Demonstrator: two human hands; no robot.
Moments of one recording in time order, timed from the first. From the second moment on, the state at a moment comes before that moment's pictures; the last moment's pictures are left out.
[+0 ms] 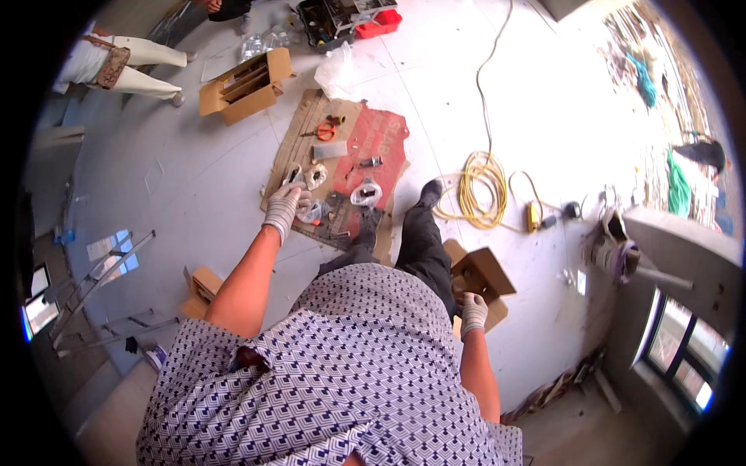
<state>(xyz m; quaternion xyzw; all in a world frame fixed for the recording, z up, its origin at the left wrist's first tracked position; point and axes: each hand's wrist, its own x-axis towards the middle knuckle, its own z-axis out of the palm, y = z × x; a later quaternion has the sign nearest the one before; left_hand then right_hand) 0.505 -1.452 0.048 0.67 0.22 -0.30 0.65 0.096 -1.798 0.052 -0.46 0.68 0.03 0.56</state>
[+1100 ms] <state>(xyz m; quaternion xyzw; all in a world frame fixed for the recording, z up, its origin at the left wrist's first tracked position) 0.856 -1.816 -0.042 0.67 0.37 -0.21 0.61 0.740 -2.326 0.073 -0.60 0.57 0.16 0.54</state>
